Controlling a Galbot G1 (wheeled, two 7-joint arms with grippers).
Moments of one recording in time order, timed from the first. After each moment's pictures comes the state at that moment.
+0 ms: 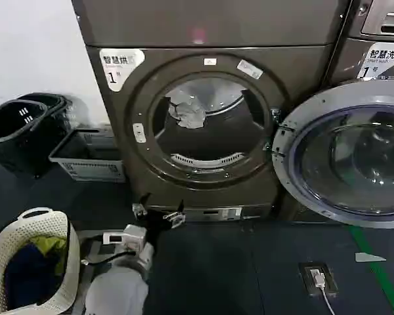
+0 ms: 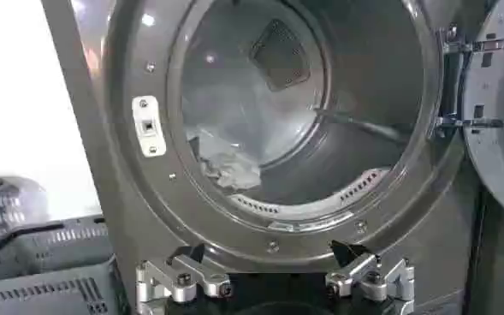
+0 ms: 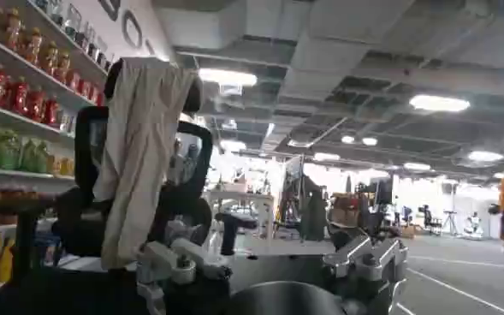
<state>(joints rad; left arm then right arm) 1.29 -1.52 -0.27 -2.27 0.16 0.74 0.02 -1.64 1.15 2.27 1.59 0.42 -0.21 0.08</state>
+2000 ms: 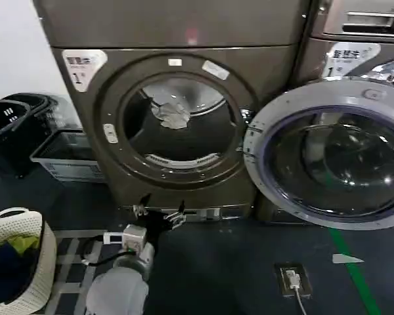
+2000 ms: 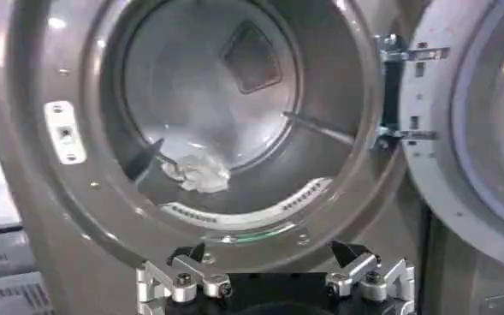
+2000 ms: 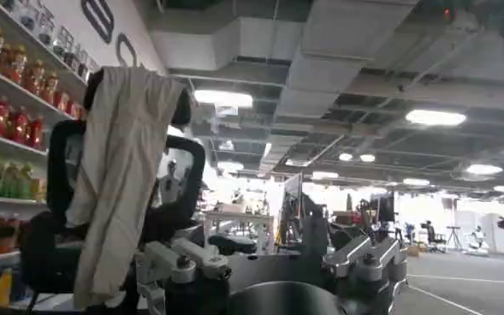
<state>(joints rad) 1.29 -1.53 -0.28 -2.27 0.15 0.74 0.02 -1.65 1.15 2.27 1.55 0.46 -0.14 0.09</state>
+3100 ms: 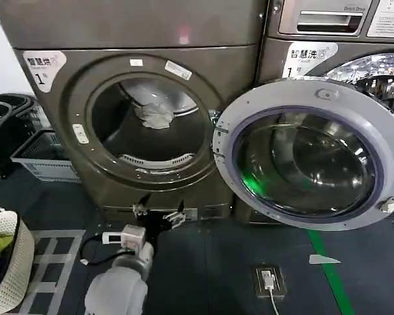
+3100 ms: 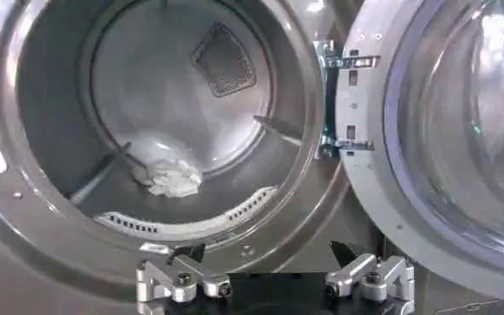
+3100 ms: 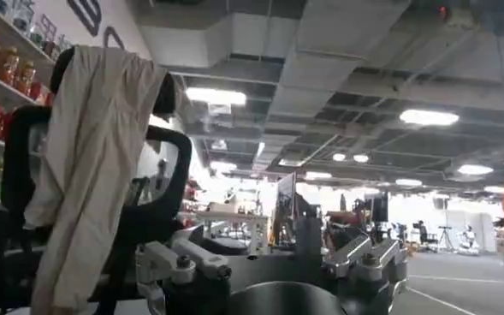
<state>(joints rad) 1.29 -1.52 -0.30 -2.28 0.14 0.74 0.02 -1.64 1.15 2.27 1.56 0.48 -0.12 0.11</state>
